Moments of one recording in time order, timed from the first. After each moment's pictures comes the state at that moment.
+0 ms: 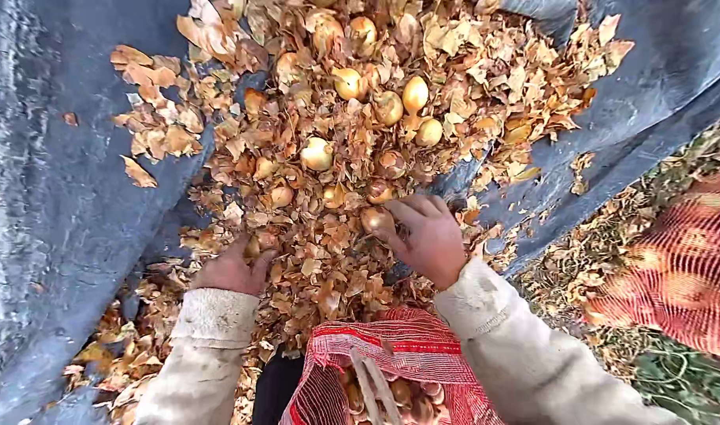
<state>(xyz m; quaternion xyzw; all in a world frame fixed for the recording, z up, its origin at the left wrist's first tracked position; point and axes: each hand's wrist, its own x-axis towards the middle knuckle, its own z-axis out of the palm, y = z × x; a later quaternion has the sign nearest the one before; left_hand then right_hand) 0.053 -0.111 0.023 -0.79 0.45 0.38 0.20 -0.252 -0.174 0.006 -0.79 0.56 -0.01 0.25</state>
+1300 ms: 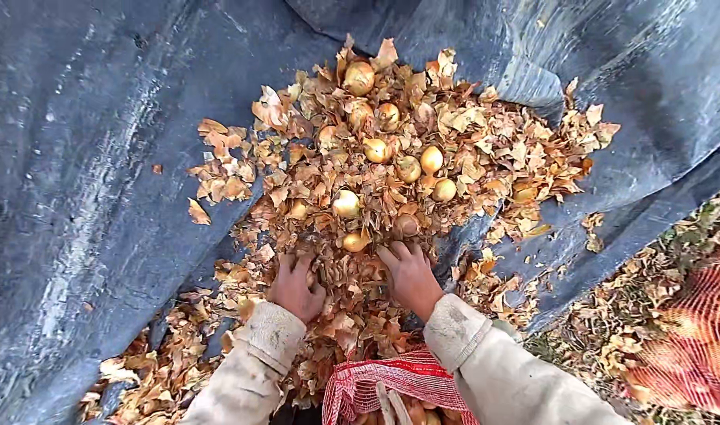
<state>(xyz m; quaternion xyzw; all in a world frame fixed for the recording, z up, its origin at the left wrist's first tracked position) 0.024 -0.127 0.000 -0.75 0.47 0.45 0.07 -0.208 -0.173 -0.021 -0.77 0.53 0.14 0.34</state>
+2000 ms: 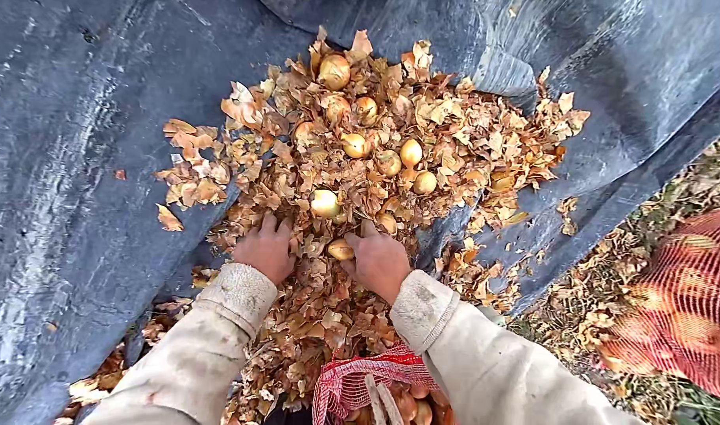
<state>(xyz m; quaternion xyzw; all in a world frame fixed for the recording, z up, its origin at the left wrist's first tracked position) 0.039 -0.199 -0.001 -0.68 0.60 0.34 0.23 -0.153 -0.217 0.009 -0.70 0.53 0.30 0.36</state>
